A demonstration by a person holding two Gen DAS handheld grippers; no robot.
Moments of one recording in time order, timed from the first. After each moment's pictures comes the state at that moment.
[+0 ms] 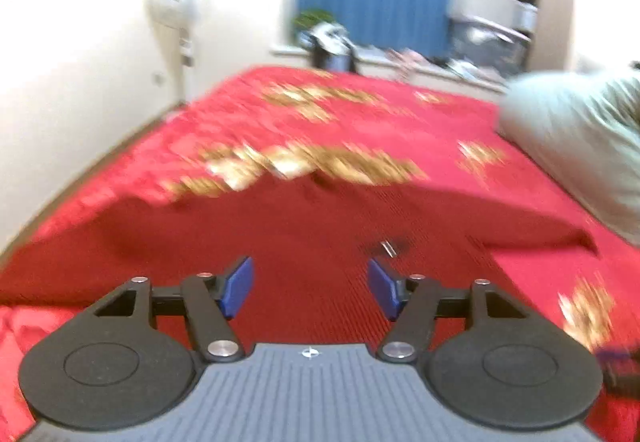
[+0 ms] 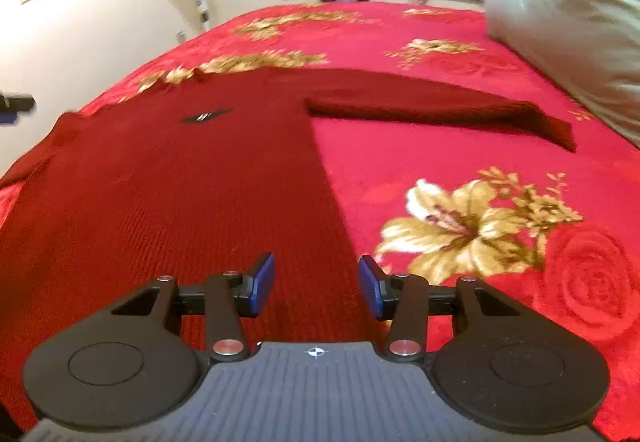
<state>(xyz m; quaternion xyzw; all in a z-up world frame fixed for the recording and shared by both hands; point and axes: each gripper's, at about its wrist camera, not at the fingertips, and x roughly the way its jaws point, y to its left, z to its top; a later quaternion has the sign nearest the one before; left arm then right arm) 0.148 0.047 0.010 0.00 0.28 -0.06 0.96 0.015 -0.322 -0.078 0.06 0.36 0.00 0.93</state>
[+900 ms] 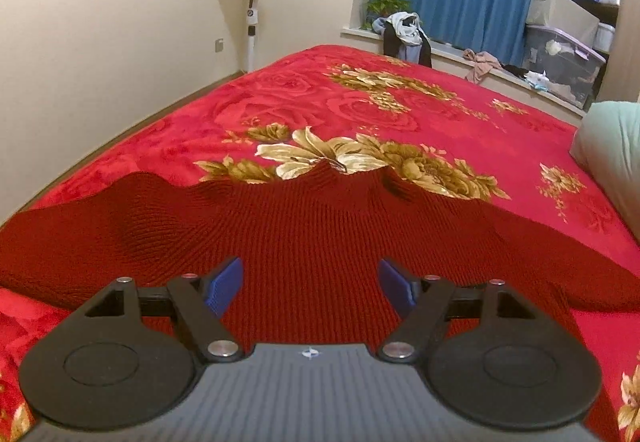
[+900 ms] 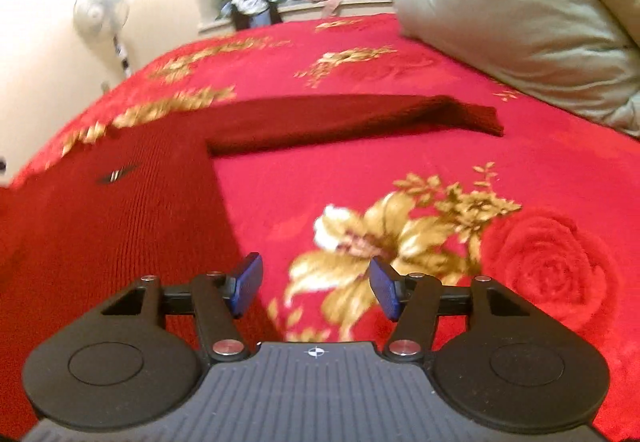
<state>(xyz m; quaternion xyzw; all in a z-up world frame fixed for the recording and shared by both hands) 0.246 0.060 -0.037 -0.05 0.32 0.03 0.95 0.033 -0.370 -0.082 0.12 0.33 -0.10 0.93</state>
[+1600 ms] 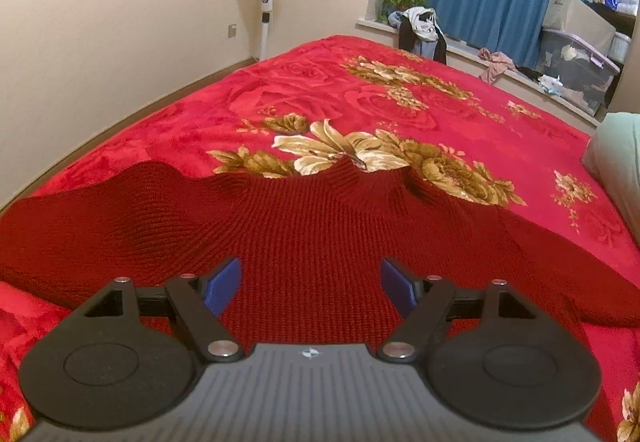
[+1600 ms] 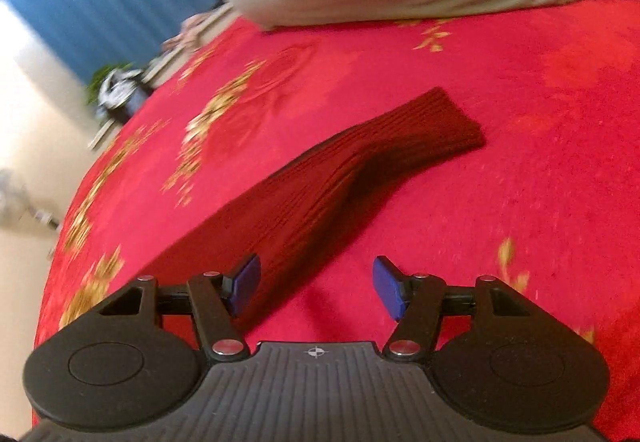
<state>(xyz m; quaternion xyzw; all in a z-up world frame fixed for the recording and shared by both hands) 0.266 0.081 -0.042 -0.06 0.34 0.04 0.94 0.204 -0.532 -0.121 0.39 0.29 -0.24 0.84</state>
